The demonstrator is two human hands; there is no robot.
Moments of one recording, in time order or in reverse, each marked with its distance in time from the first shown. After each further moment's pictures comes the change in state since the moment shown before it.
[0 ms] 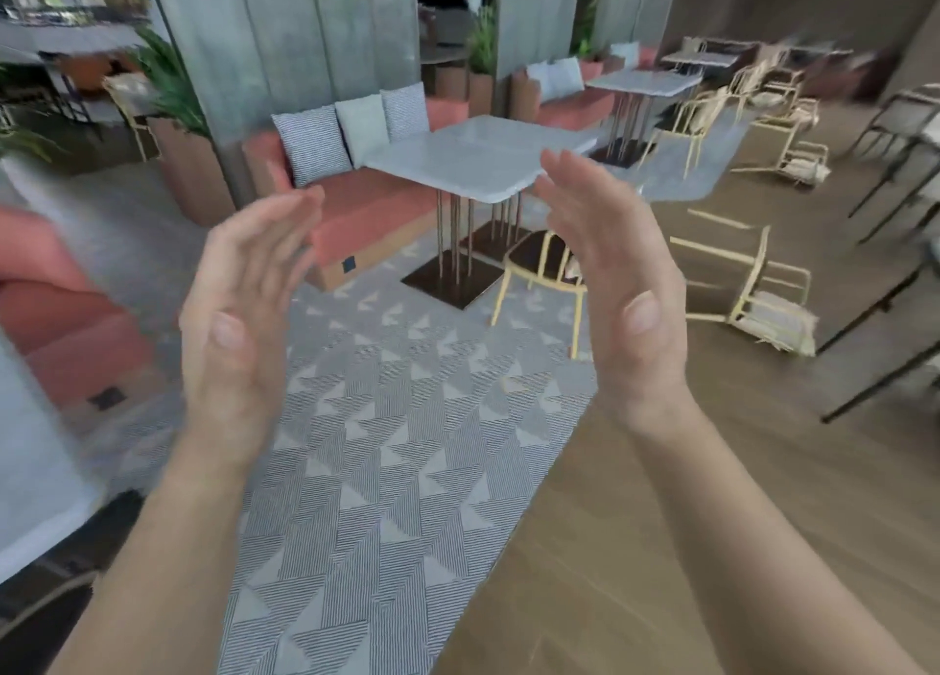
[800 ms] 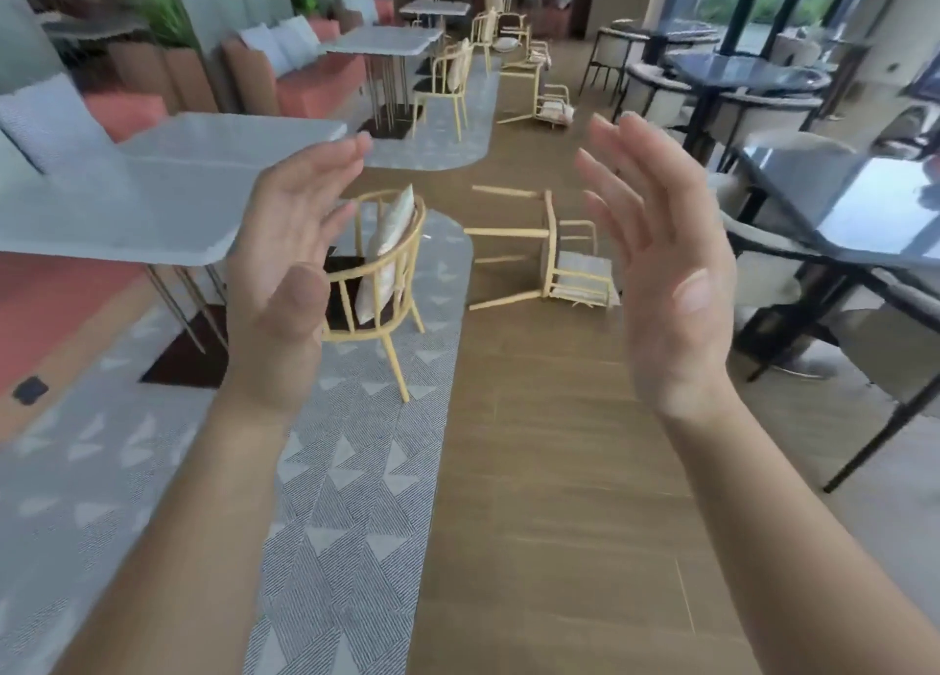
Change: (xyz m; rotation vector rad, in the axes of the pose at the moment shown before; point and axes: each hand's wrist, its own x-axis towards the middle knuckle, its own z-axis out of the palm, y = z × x) left_hand 0.338 -0.388 0.382 -0.397 -0.405 0.006; right_hand 0.146 0.282 -0.400 -0.395 0.332 0.048
